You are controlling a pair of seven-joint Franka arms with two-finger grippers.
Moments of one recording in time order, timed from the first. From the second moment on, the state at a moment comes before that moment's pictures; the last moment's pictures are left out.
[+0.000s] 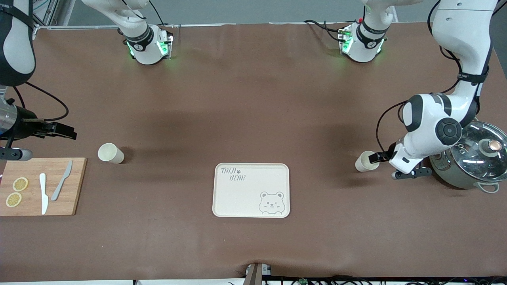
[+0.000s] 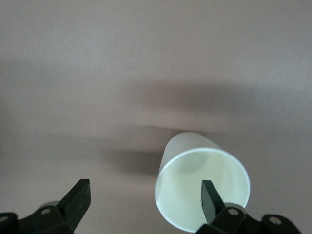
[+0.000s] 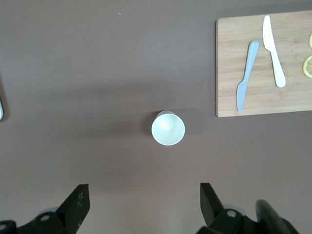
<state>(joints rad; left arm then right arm) 0.04 0.39 -0.09 -2.02 0.00 2.35 -0.18 -0.07 0.22 0.00 -1.50 -0.01 1.58 0.01</state>
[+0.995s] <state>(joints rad) -0.01 0.38 -0.10 -2.03 0.00 2.41 -0.18 -0.14 0.34 0.00 -1.49 -0.01 1.56 0.01</state>
